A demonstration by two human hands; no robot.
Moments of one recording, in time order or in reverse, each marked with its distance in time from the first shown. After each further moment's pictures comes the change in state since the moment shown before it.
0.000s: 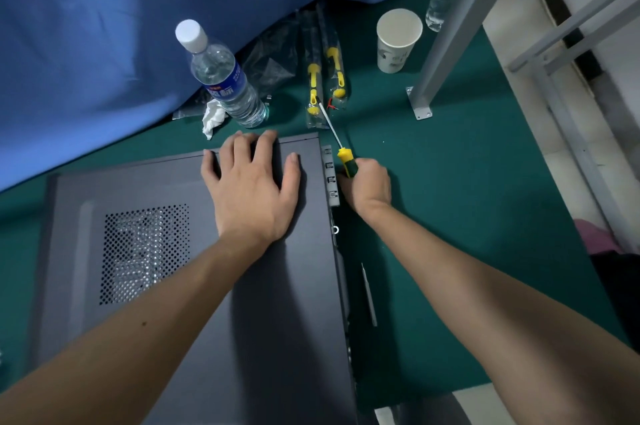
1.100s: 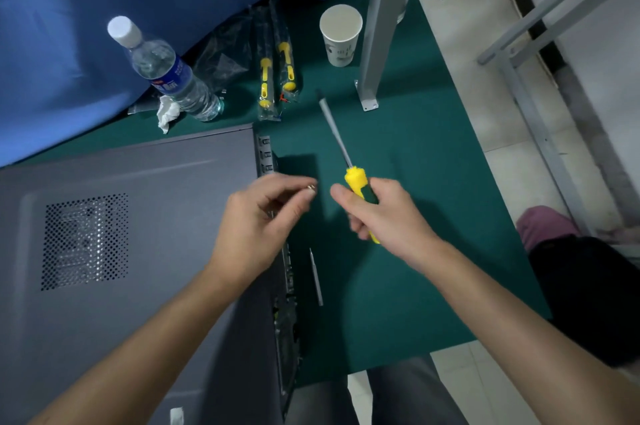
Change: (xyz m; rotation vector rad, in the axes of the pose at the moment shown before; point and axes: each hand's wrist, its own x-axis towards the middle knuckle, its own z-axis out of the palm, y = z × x) left_hand -0.062 0.079 -0.029 -0.977 -0.201 0.157; right_hand -0.100 0.044 -0.153 0.458 -0.381 -0.114
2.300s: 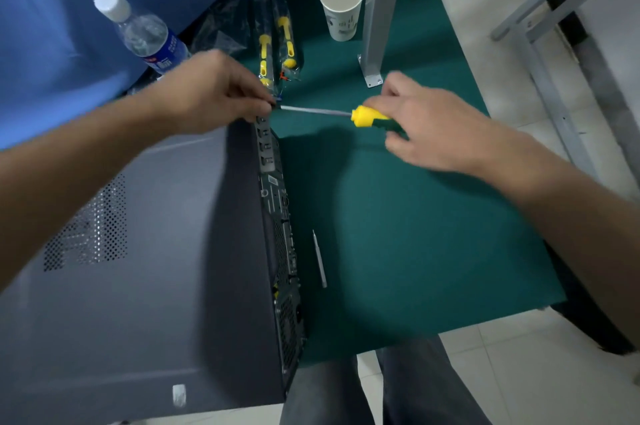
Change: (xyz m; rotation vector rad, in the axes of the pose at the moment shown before) left_hand 0.116 0.031 -0.071 0.700 -0.425 0.008; right_hand 0.046 -0.043 -0.076 -1.126 -0.075 -0.550
